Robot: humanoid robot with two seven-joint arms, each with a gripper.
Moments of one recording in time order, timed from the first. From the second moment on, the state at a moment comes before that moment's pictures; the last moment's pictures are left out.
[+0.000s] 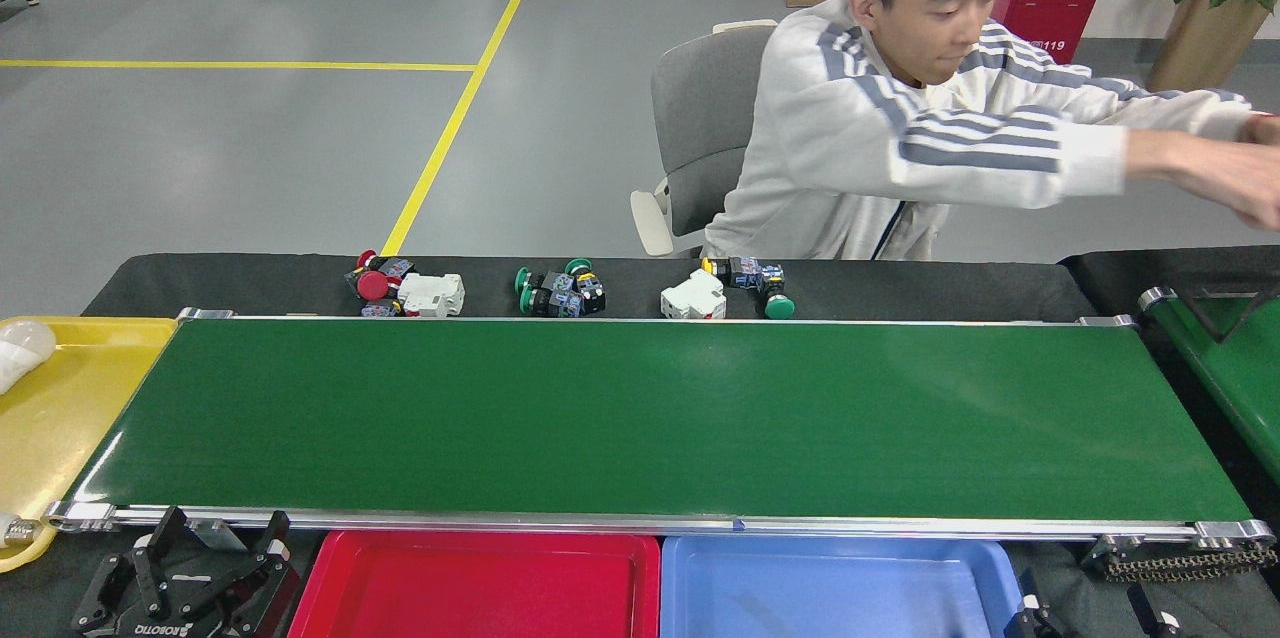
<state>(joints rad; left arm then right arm) 0.22 0.10 0.38 -1.68 -1.45 -0.39 -0.01 0.37 0.01 -0.31 -1.75 1.29 -0.18 0.00</state>
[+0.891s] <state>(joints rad) 0.21 0.10 0.38 -1.68 -1.45 -0.39 -0.01 0.37 0.02 -0.31 -1.75 1.29 -0.18 0.00</state>
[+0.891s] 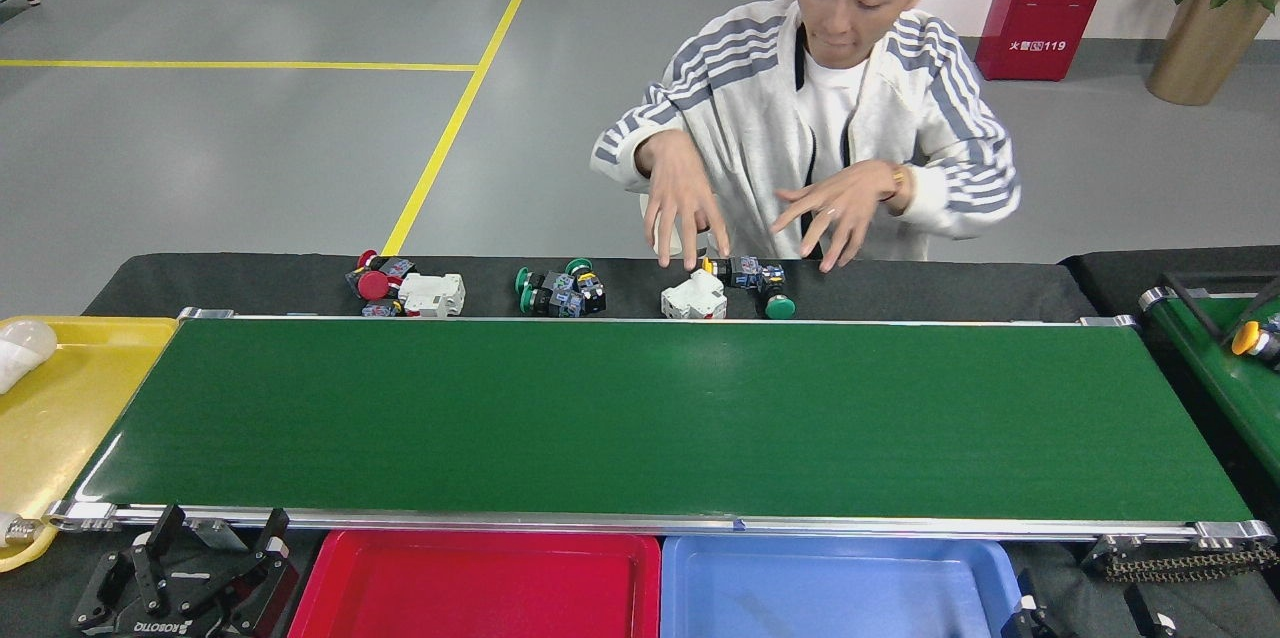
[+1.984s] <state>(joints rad) 0.21 0.10 0.39 -1.67 -1.45 -0.39 -0.01 0.33 0.00 -0.32 -1.75 1.29 -0.17 0.00</state>
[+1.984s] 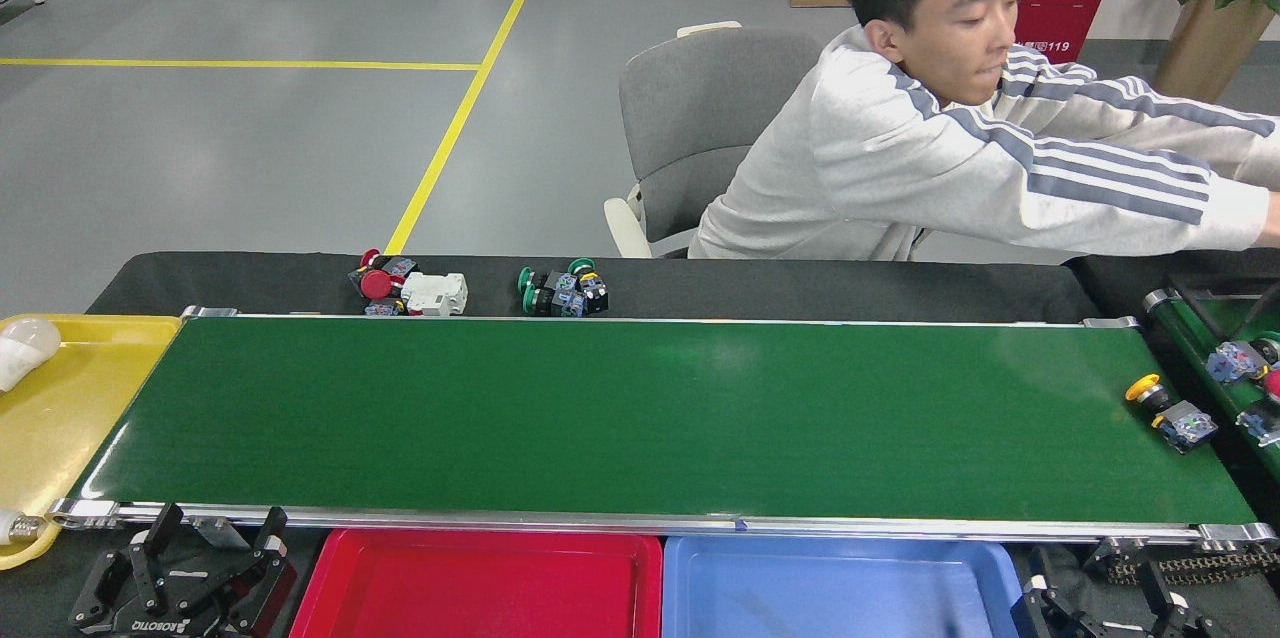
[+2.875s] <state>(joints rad) 0.21 0.10 0.39 -1.68 -1.45 -0.39 -0.01 0.30 -0.03 -0.42 -1.72 1.20 -0.15 0.10</state>
